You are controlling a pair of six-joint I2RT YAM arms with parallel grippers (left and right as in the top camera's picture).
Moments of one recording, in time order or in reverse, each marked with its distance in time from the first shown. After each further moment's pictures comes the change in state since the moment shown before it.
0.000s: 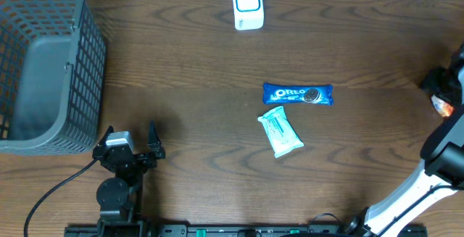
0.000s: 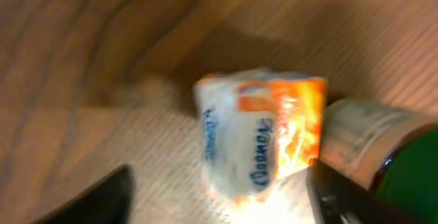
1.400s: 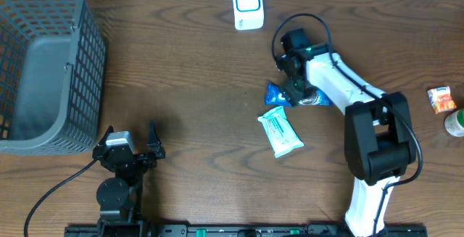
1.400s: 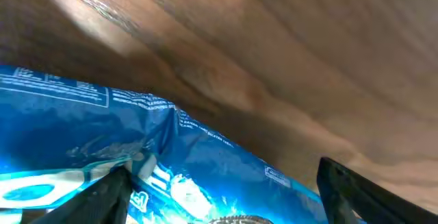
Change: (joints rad) left arm 0.000 0.001 0.000 0.000 0.000 0.000; right arm 0.889 -0.069 -0.212 -0.008 0.065 -0.424
